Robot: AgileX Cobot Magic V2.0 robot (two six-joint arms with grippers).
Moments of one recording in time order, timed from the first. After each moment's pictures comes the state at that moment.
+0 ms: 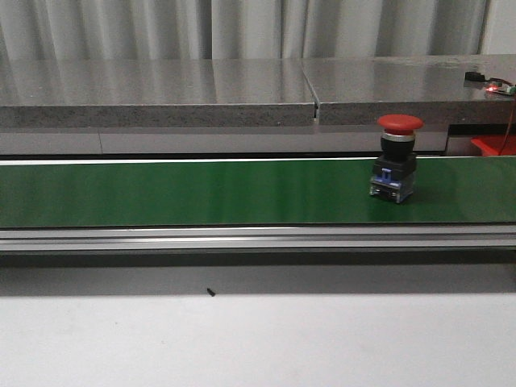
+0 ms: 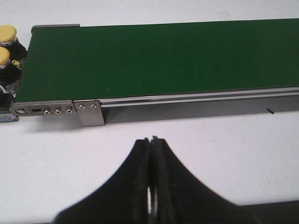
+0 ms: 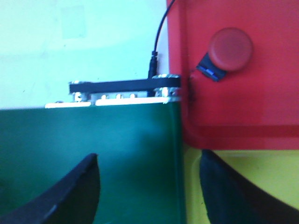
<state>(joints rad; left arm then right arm) -0.05 0.38 -0.56 -0.14 0.88 0.05 -0.22 1.67 -1.46 0.15 0.97 -0.12</state>
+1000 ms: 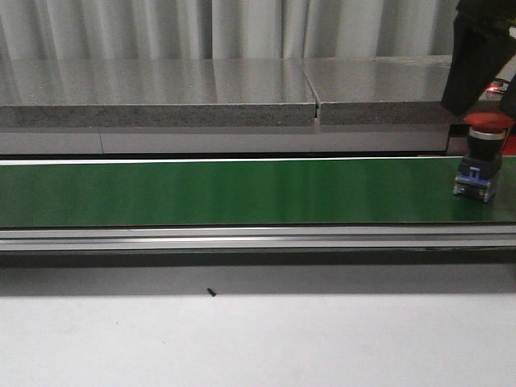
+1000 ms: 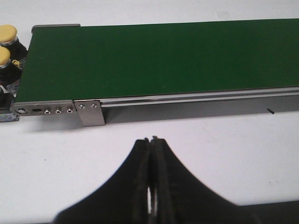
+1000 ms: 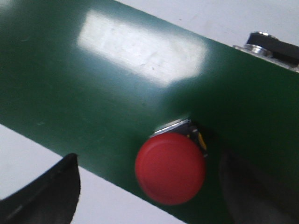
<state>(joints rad) -0.05 0.38 -0.56 -0.14 0.88 0.05 0.01 1.64 -1.35 0.30 1.04 -0.39</state>
